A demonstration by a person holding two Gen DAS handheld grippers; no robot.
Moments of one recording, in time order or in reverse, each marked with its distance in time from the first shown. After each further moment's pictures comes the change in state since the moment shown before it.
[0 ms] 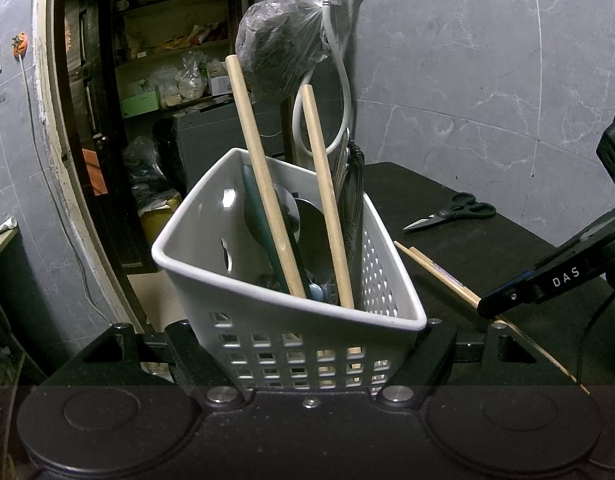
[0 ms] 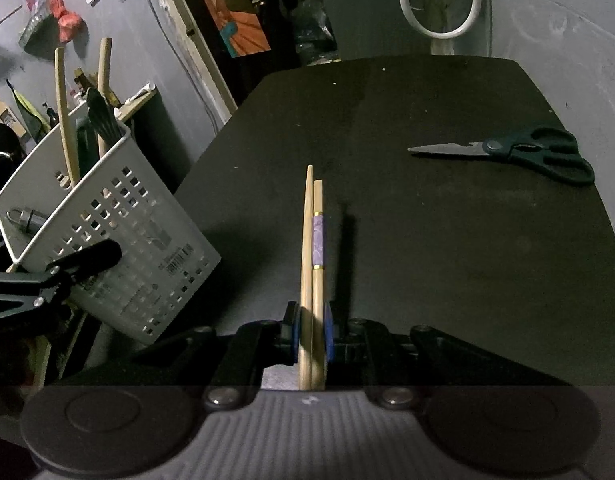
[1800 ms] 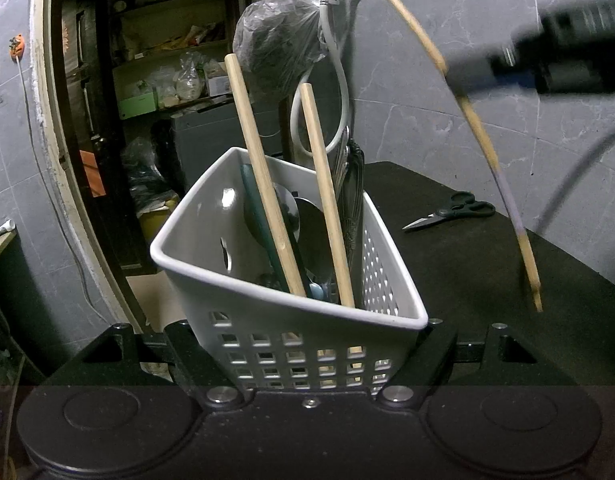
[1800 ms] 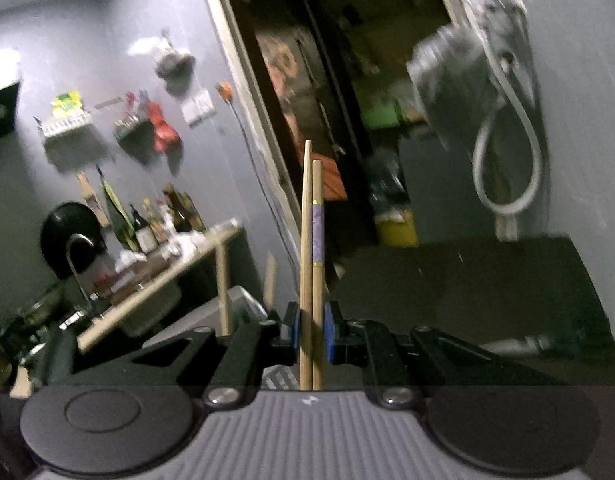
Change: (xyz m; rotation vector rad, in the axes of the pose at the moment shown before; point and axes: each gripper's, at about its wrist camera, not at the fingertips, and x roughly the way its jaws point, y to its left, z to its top) left arm 0.000 -0.001 0.000 0.001 0.001 0.000; right arm -0.098 0.063 0.051 -0.135 -0.474 0.192
